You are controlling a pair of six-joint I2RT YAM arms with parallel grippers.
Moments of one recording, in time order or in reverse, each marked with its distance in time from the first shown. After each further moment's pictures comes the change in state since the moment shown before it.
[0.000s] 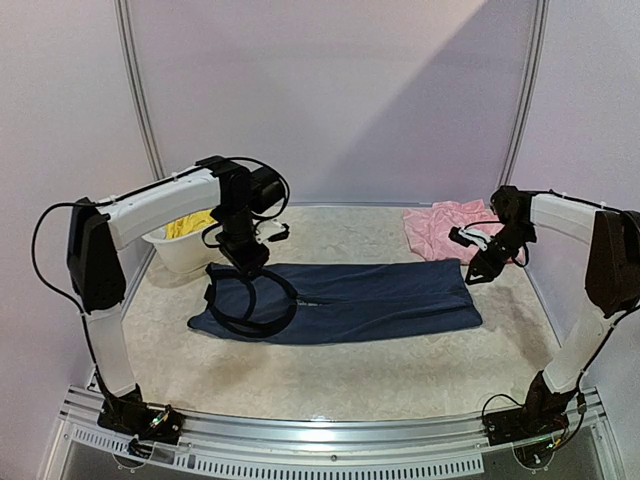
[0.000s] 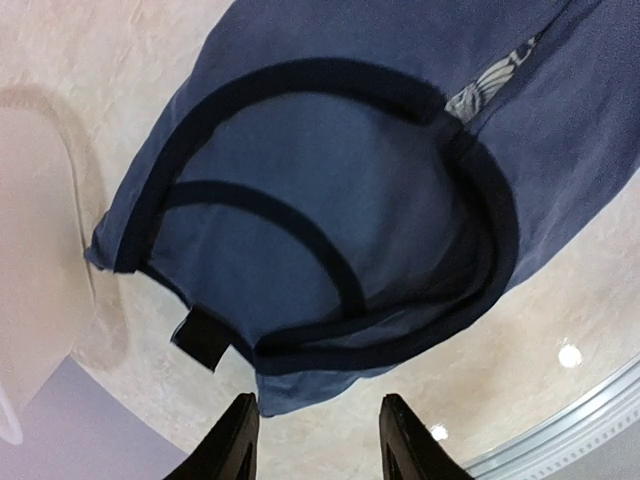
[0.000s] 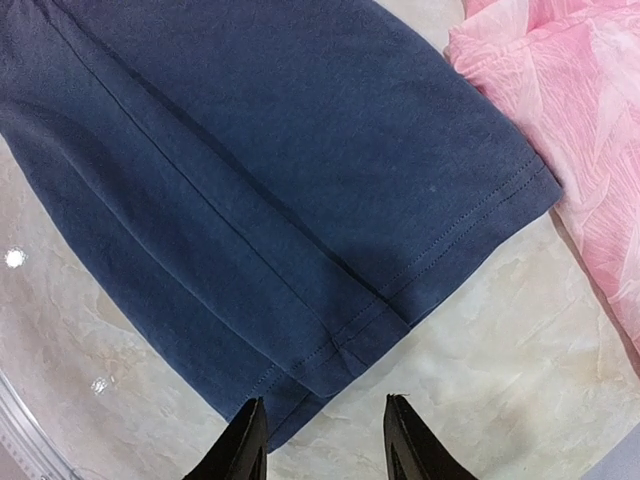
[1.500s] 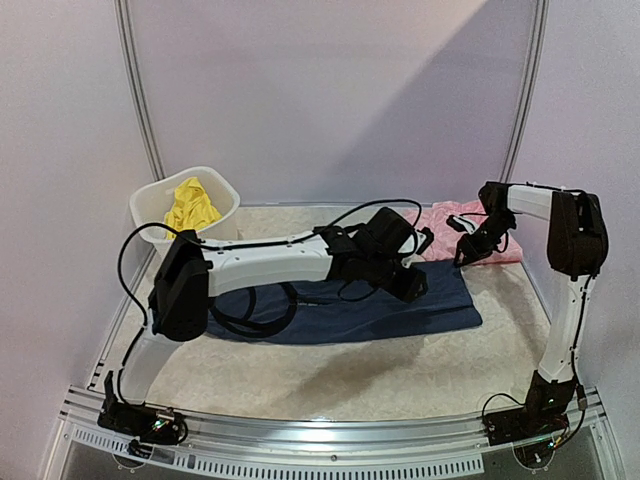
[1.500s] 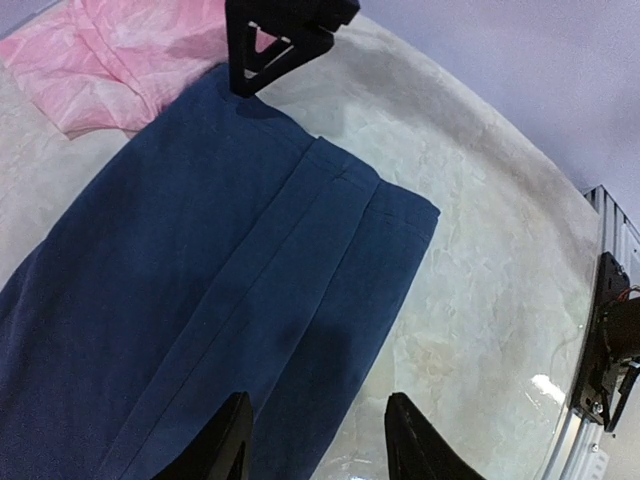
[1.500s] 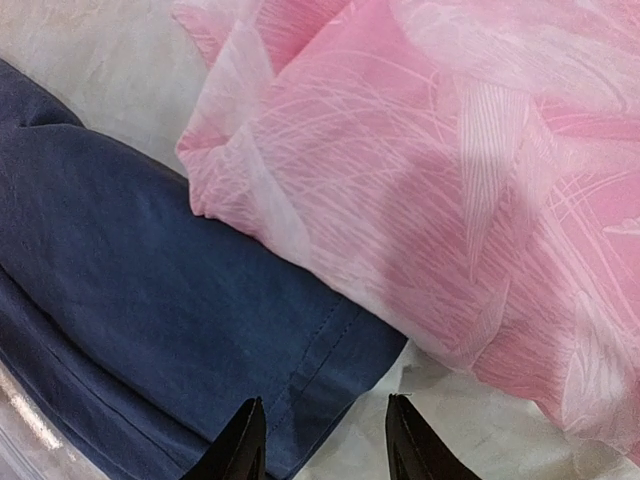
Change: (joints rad) left arm -0.417 0.430 0.298 0.905 0.222 -0.414; right arm -0.051 0.425 0.390 -0.010 -0.032 0.292
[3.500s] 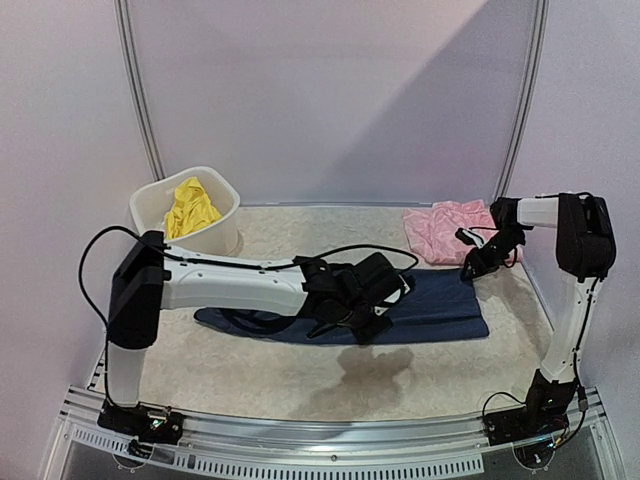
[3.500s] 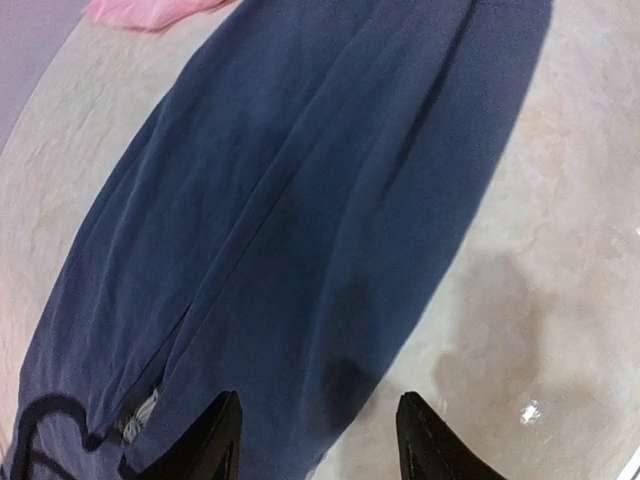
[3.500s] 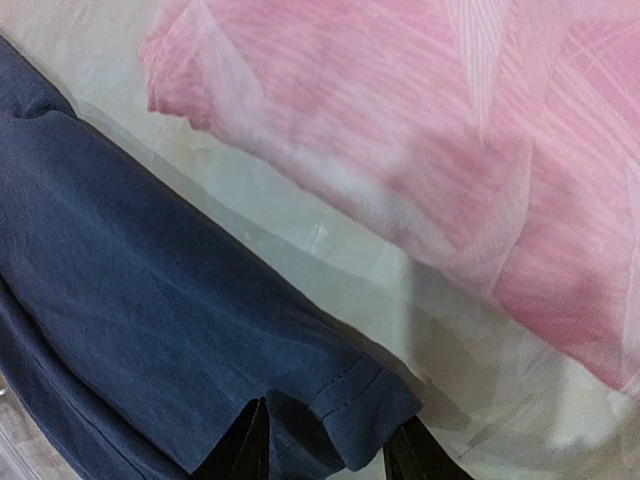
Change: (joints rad) left arm -0.131 -0.236 -0.398 -0.076 -0.353 0.274; right arm -0.069 -0.035 -0.179 0.103 -0.044 -0.044
